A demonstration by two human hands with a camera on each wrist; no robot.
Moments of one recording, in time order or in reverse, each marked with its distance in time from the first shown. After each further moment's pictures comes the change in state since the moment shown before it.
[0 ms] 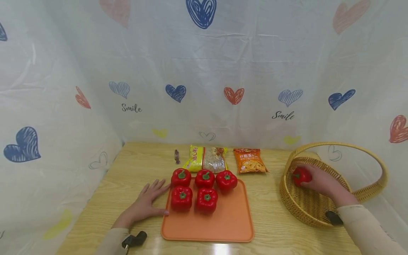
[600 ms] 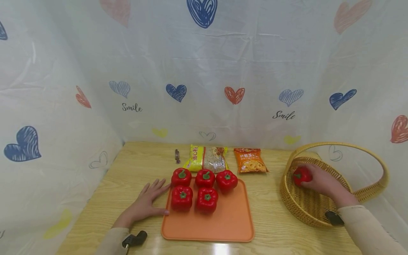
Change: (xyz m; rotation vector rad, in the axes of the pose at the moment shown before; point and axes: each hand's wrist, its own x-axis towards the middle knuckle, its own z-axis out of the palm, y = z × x) left_hand -0.001 -0.001 0.000 0.002 0.004 0.009; right_hand 0.001 0.001 0.000 -0.012 0.032 -0.016
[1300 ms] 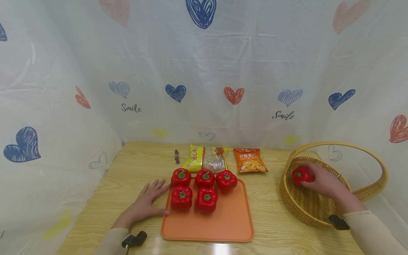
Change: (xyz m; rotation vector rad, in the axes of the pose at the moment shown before) left_hand 0.001 0.001 0.000 0.009 0.000 -0.003; right_hand -0.012 -0.015 -0.009 0.044 0.040 0.010
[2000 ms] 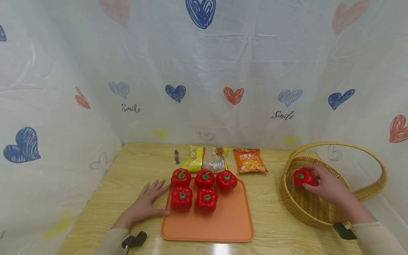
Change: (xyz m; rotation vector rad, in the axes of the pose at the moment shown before) left_hand 0.000 0.001 0.000 -0.003 0.000 0.004; right_hand -0.023 -0.011 -0.004 0.014 0.059 0.039
